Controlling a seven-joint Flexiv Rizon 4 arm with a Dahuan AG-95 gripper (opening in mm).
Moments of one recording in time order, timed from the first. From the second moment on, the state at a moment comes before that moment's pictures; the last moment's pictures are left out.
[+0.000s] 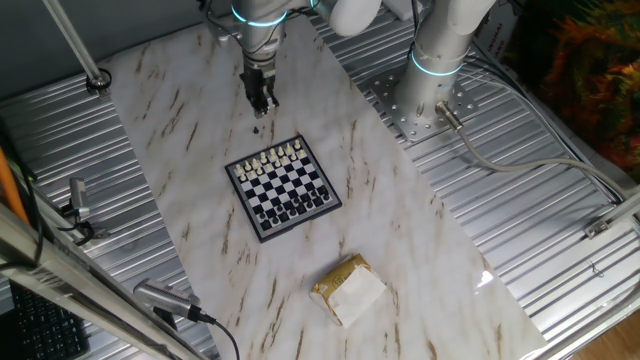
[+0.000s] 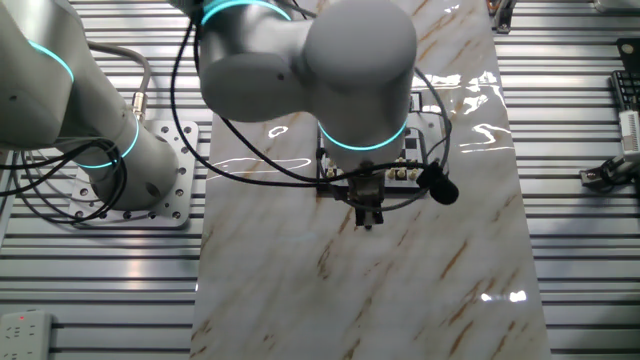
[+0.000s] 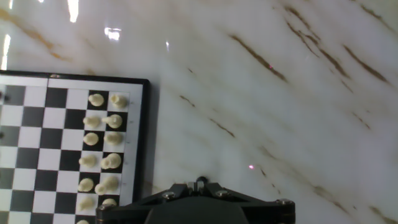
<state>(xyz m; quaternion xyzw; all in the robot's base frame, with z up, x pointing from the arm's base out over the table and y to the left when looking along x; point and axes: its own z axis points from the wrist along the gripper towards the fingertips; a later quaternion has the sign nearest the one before) 0.436 -0.098 0.080 -0.03 1.00 -0.01 0.05</state>
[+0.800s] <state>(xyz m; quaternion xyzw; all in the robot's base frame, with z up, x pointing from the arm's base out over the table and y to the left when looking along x) 0.437 -0.102 0.059 -0.03 1.00 -0.01 0.05</state>
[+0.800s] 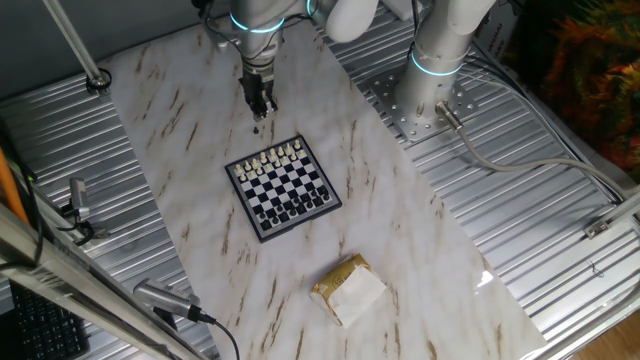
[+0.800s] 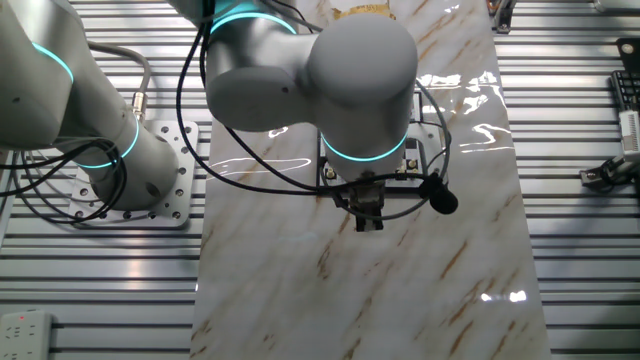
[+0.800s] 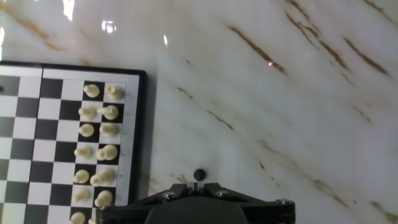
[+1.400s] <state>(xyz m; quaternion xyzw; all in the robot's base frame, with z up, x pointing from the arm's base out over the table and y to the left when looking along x) 0.444 -0.105 0.047 -0.04 1.00 -0.01 0.05</state>
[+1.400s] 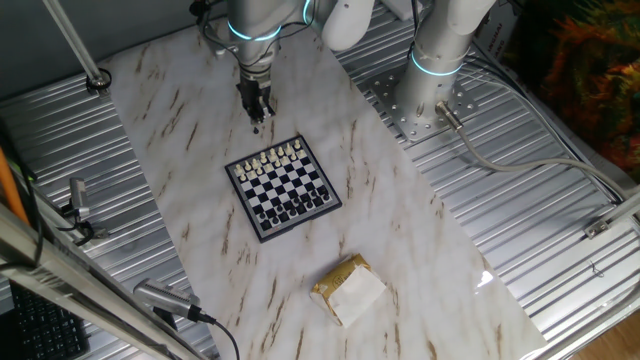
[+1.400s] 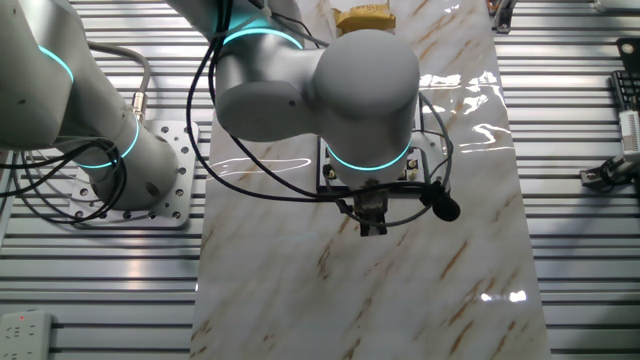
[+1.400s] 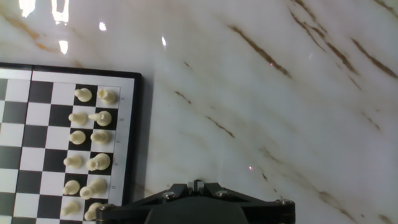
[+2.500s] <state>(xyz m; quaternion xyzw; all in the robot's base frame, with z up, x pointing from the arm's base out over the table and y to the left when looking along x) 0.446 -0.105 0.042 -0.04 1.00 -0.01 0.05</state>
